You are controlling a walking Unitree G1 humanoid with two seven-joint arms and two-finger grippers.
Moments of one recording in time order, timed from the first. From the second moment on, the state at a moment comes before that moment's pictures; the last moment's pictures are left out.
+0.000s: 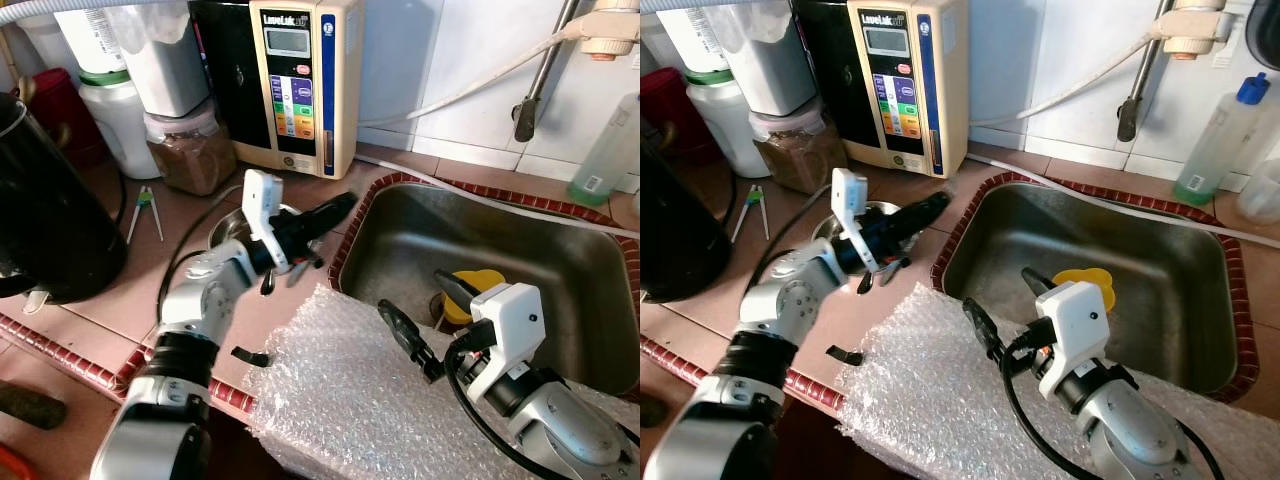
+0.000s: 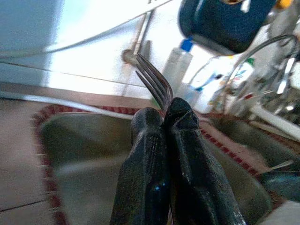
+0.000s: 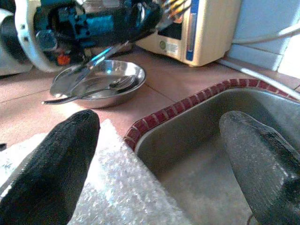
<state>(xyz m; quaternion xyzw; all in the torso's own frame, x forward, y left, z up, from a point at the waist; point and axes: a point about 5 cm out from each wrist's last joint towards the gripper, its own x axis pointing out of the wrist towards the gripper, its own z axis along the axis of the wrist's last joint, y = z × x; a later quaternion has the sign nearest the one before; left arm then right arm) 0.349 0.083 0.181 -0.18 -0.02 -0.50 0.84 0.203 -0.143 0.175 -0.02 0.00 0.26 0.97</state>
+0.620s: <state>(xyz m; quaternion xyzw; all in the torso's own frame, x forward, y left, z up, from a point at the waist) 0.334 0.062 0.162 -0.21 0.04 -0.55 0.81 0.208 -0.142 0.206 0.09 -0.07 0.26 0.96</state>
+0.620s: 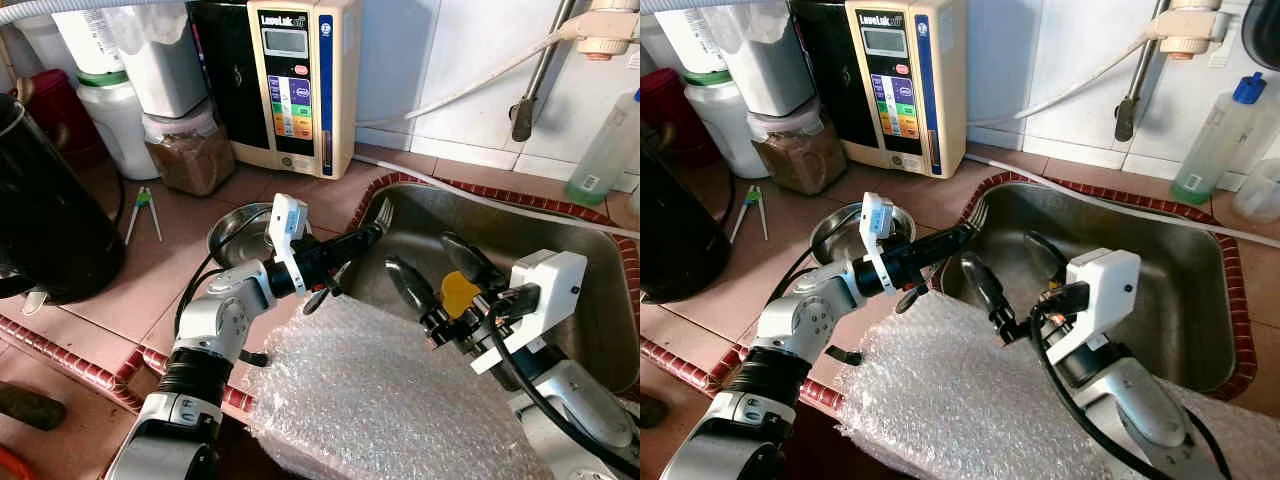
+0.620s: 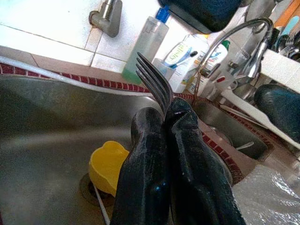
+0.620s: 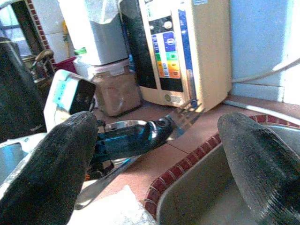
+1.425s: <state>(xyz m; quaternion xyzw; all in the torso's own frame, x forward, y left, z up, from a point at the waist) 0.324 0.055 0.178 -0.23 -0.01 -0.58 0.78 0.264 -0.128 0.228 0.22 -0.11 0.20 0.95</state>
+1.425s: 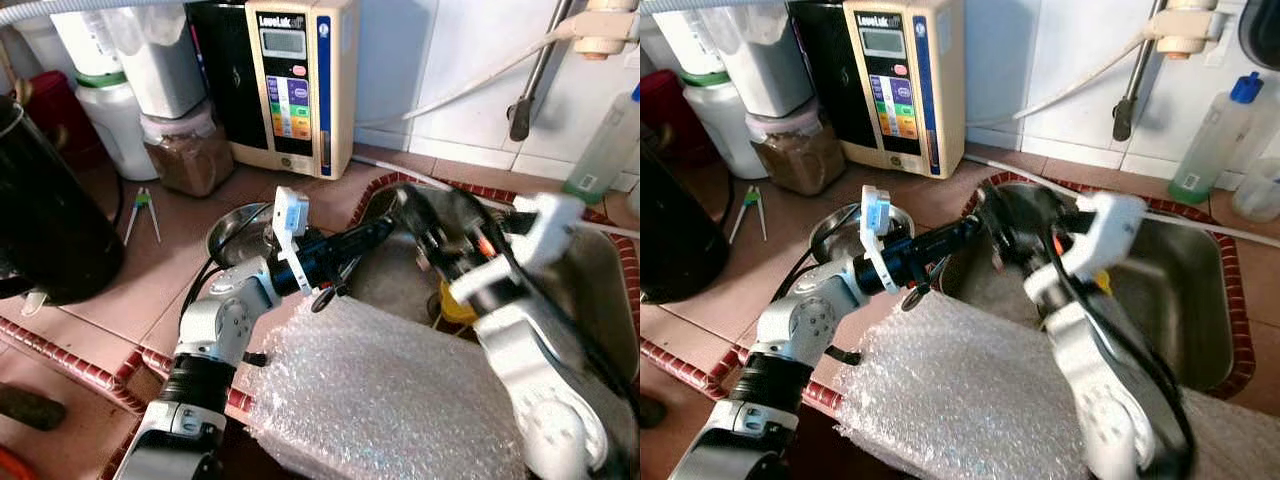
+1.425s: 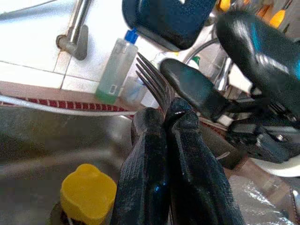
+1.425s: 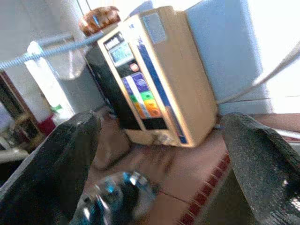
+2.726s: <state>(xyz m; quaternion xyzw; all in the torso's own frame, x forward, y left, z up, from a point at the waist) 0.317 0.047 0.176 -0.23 0.00 -0.59 0.77 0.277 -0.112 0.207 0.39 0.02 0.22 0.89</state>
